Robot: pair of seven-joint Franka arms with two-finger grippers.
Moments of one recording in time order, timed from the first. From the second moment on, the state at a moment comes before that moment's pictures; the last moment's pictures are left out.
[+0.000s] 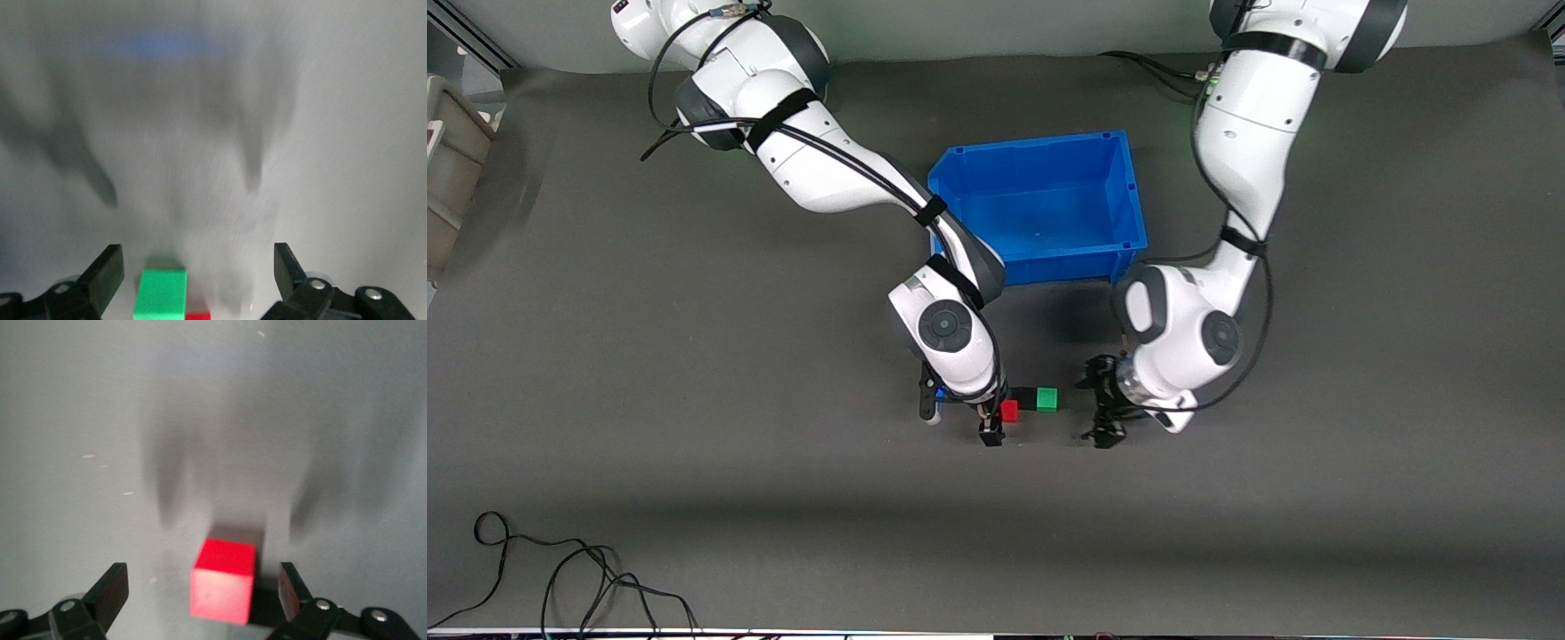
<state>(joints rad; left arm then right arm) -0.55 0.77 0.14 -1.60 -0.75 2.49 -1.46 0.60 1.05 0.05 -1.08 -0.04 2.34 2.20</state>
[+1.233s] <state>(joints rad) -0.41 0.42 0.60 -1.41 -0.40 1.49 -0.29 0.20 0.13 0.03 -1.68 -0.05 1.94 0.97</state>
